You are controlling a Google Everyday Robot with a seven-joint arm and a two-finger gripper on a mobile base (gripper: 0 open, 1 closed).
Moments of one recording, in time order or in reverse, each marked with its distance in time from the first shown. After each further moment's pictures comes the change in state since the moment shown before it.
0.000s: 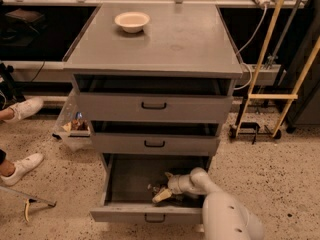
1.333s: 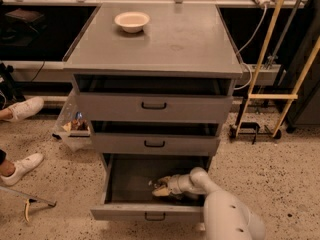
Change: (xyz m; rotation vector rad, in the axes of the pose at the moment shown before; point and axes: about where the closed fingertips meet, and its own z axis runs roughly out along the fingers) arm -0.005 0.001 -0.003 0.000 0.000 0.000
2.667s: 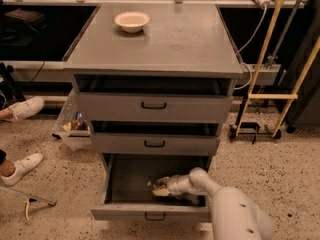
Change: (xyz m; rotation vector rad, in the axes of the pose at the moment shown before) arm -0.015 0.016 -0.005 -0.007 -0.002 -0.011
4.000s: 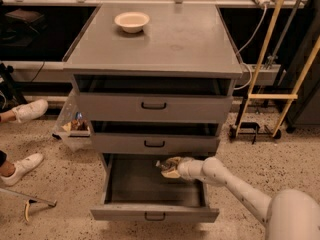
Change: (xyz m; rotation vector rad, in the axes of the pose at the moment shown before) arm -0.116 -0.031 -0.134 0.313 -0.083 -0.239
